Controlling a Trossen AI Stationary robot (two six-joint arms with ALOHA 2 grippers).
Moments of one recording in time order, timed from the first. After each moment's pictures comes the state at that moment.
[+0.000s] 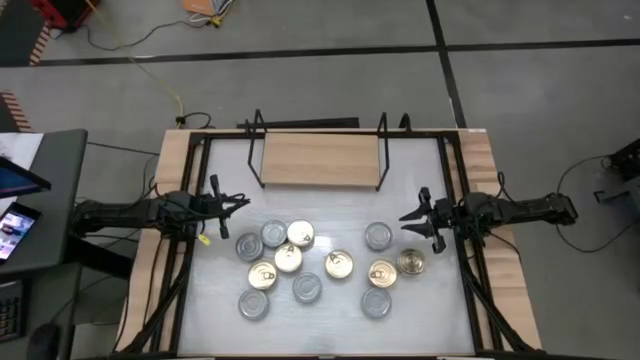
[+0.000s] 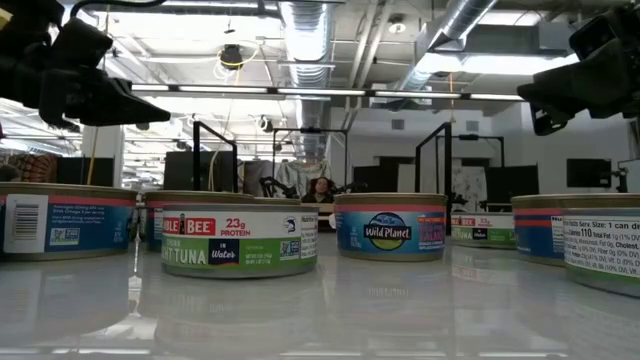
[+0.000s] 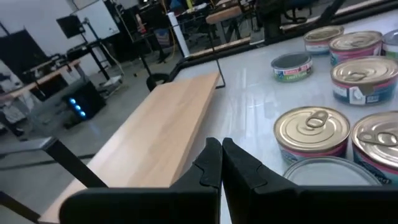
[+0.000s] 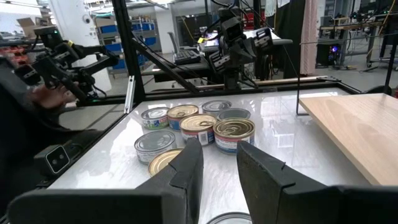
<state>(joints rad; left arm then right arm) 0.00 0.08 0.11 -0.14 -0.33 0.33 0.10 0.03 0.01 0.01 0.00 0.11</state>
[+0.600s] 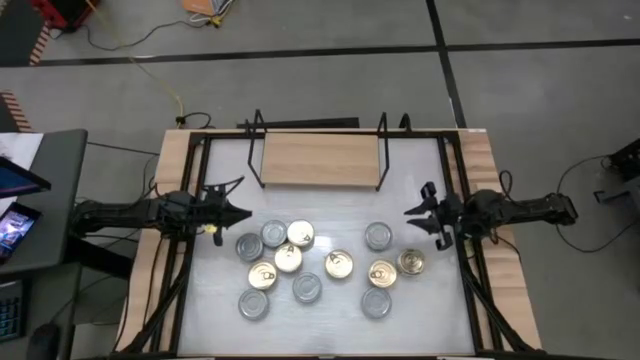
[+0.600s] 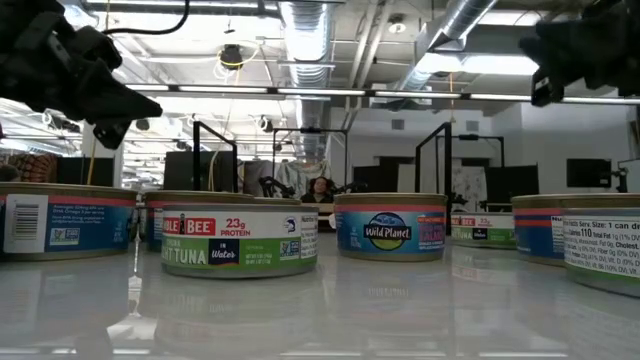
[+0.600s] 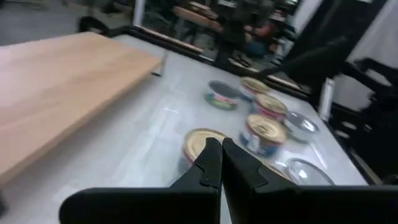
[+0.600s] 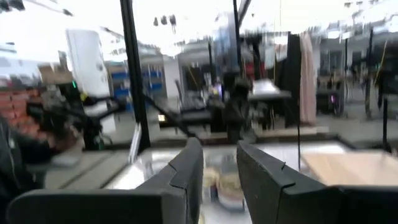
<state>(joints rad) 0.00 0.08 0.11 -0.15 -0.14 -0.33 0.10 0.03 0.01 0.26 0.00 0.09</state>
